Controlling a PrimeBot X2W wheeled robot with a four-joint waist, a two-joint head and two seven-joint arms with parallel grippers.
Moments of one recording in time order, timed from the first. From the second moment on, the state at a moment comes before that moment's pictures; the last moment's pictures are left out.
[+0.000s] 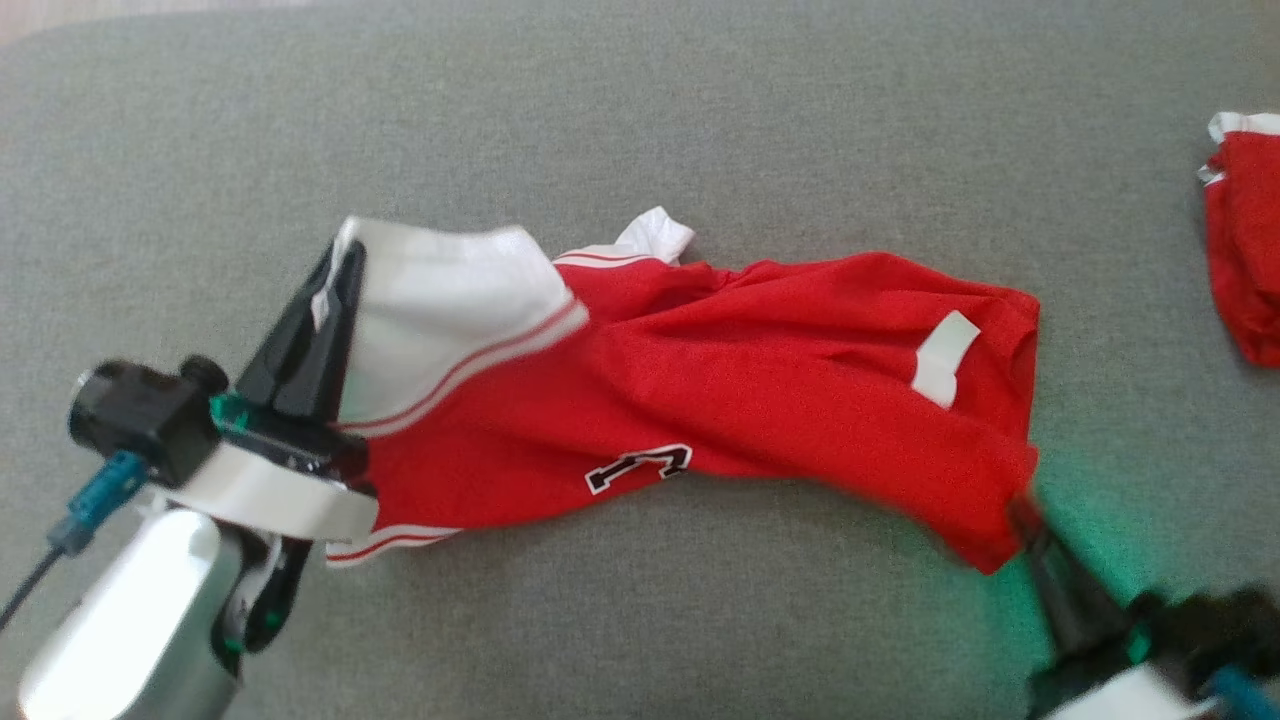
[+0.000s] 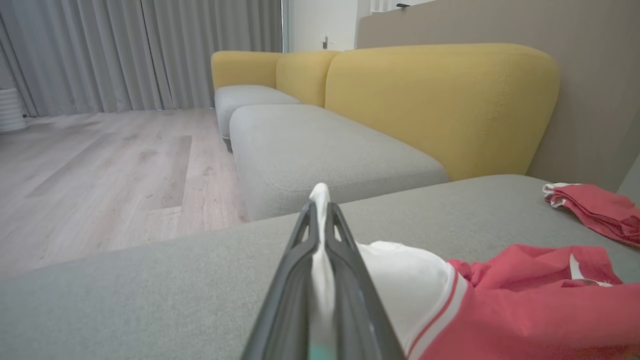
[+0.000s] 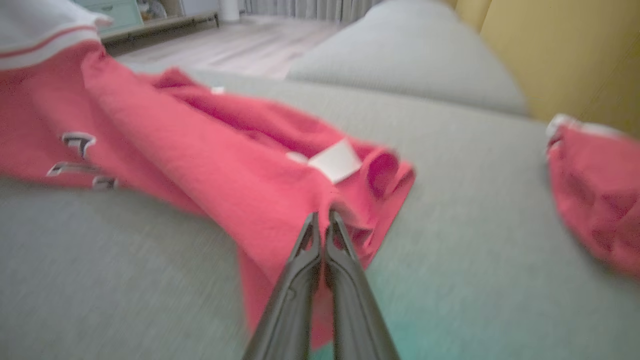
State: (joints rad) left arm -0.38 0.55 -0.55 0.02 -0.62 0.03 -0.16; right arm 0.15 -0.31 0.16 0.05 0.12 0.13 -0.26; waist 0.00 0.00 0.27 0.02
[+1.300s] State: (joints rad) left arm -0.33 0.52 -0.60 0.11 -0.61 0.04 -0.20; right arm 0.04 -0.45 0.35 0.25 0.44 0.13 -0.23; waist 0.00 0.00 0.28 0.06
